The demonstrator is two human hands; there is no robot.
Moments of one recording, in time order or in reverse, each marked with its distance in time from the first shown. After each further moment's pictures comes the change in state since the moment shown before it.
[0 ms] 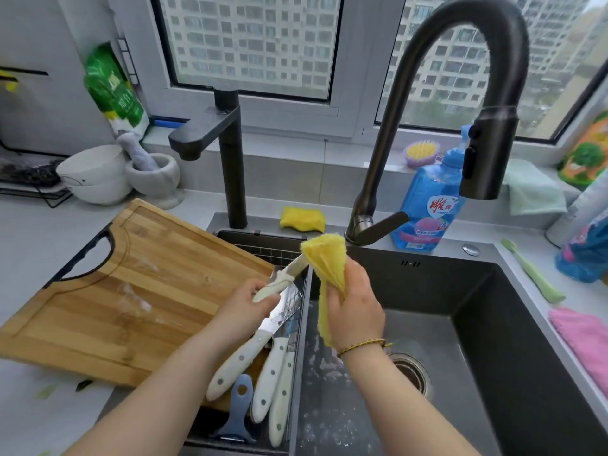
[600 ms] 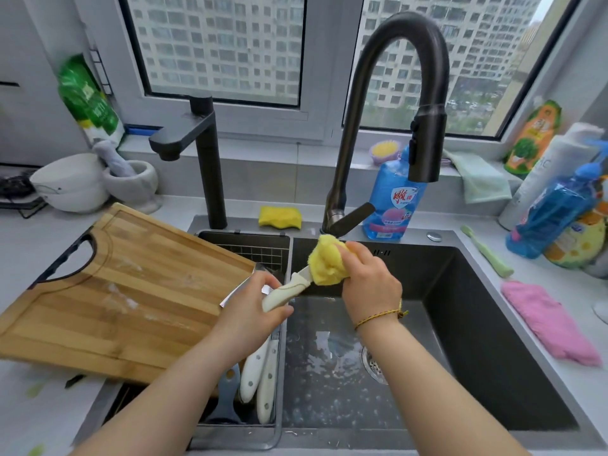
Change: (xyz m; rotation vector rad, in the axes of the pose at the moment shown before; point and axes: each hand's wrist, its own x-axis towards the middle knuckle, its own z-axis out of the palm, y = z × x) left_hand -0.048 0.016 0.022 0.202 0.007 0.255; right_hand -0.002 0.016 -0.054 -0.583 0.145 -0.307
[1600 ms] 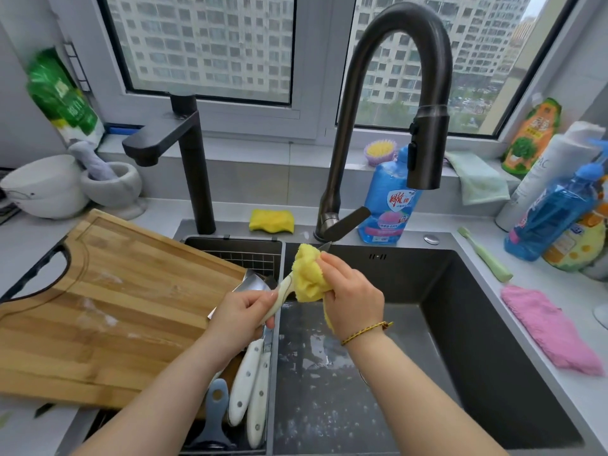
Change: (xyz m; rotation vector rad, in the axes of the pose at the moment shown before) left_hand 0.023 0.000 0.004 -0.421 -0.048 -0.126; right_hand 0.007 -0.001 0.023 0.142 -0.044 -0.104
